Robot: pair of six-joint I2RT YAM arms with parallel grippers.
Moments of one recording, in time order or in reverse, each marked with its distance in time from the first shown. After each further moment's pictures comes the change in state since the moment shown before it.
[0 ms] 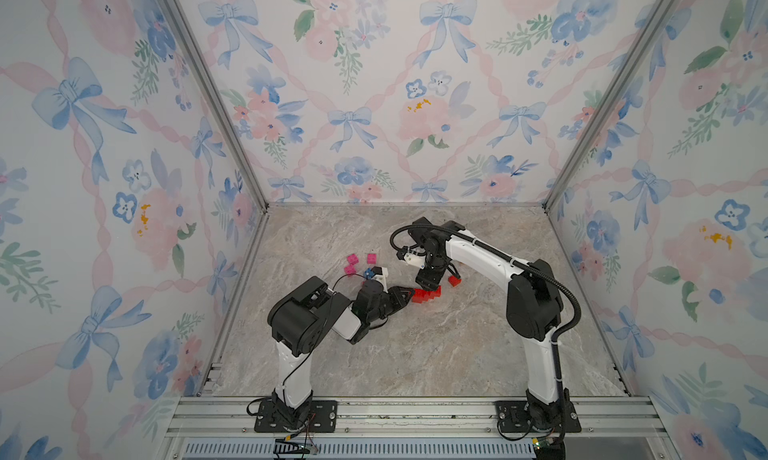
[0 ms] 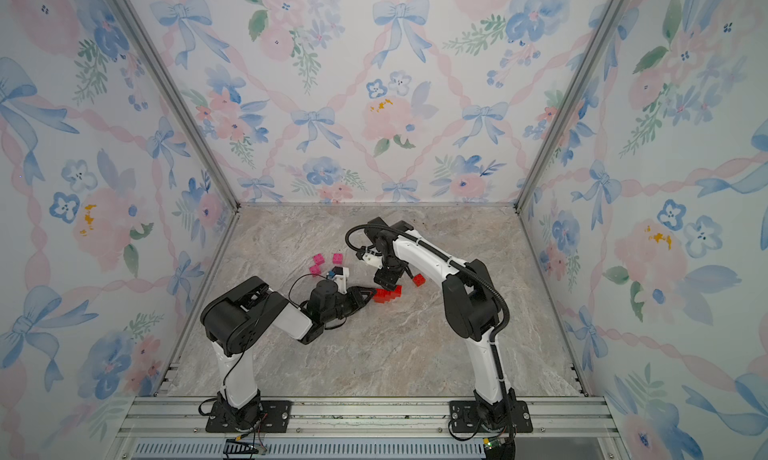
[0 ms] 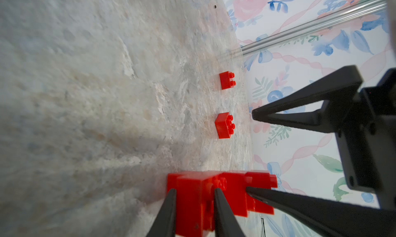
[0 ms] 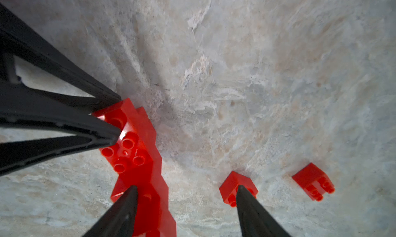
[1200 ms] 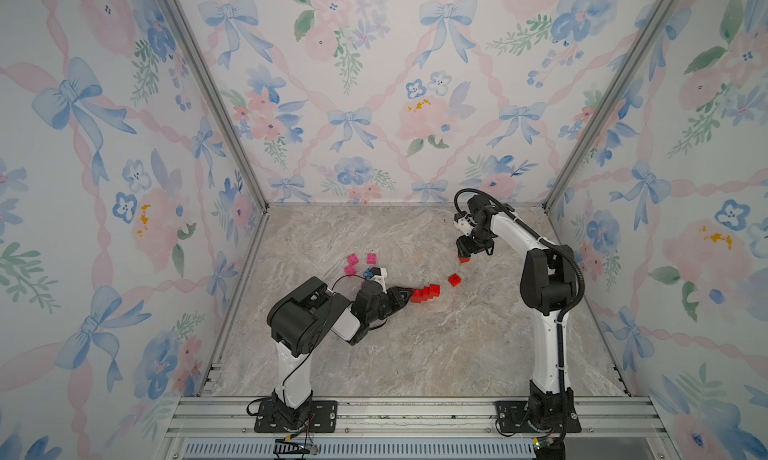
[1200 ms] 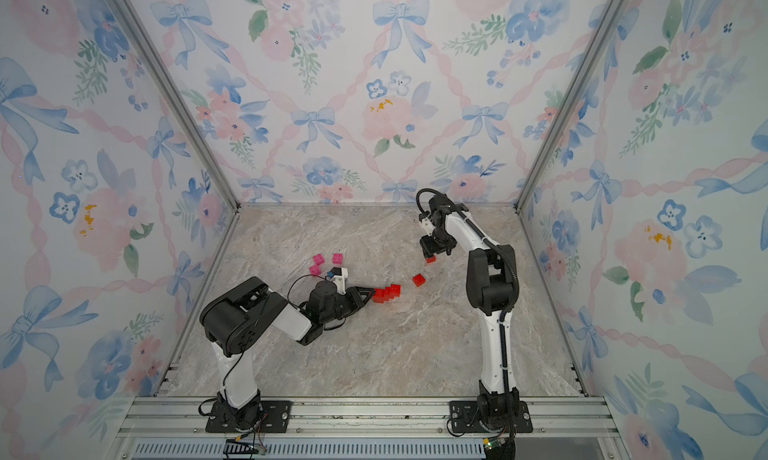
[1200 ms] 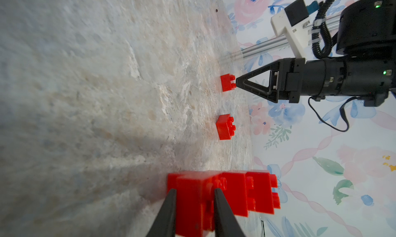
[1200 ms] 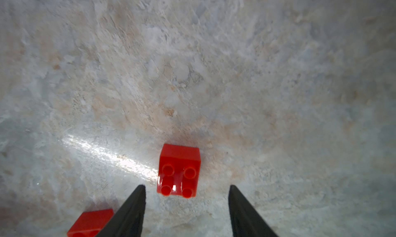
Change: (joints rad) left arm 0.003 -0.003 -0.012 0.011 -0.010 -0.007; right arm -0.429 0.180 0.154 0.132 -0.117 0.247
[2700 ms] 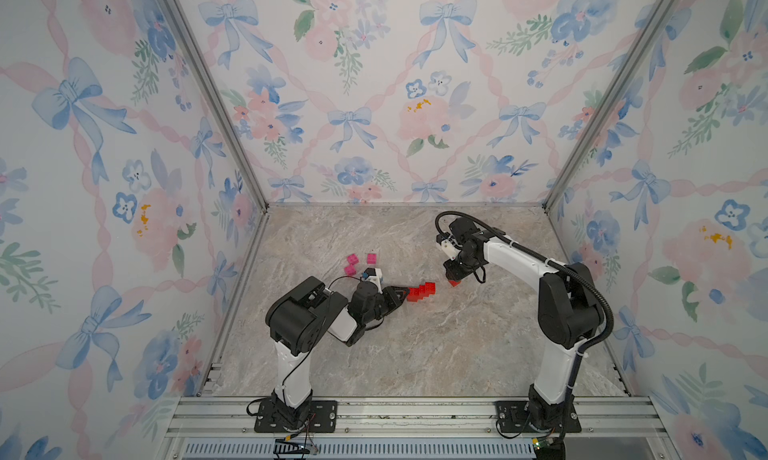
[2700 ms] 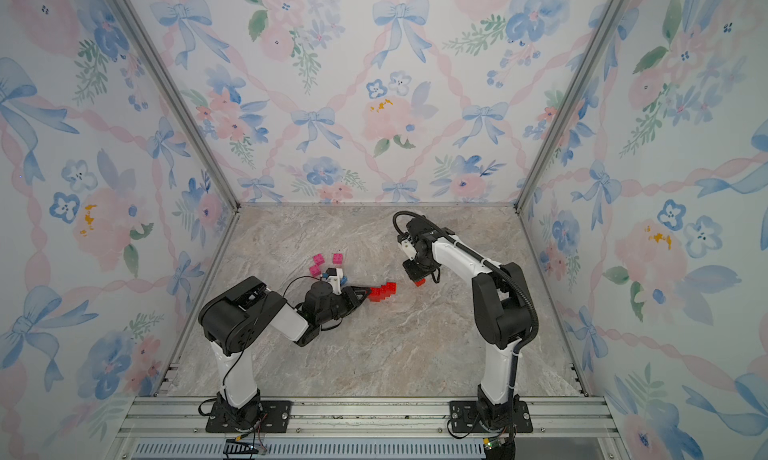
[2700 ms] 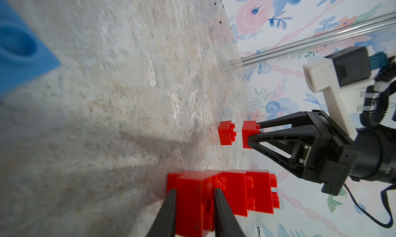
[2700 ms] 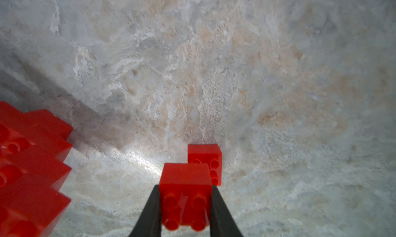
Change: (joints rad) left arm 0.031 0.000 -0.034 0.047 0.003 -0.033; right arm 0.201 -0.364 -0.510 0.185 0.006 0.054
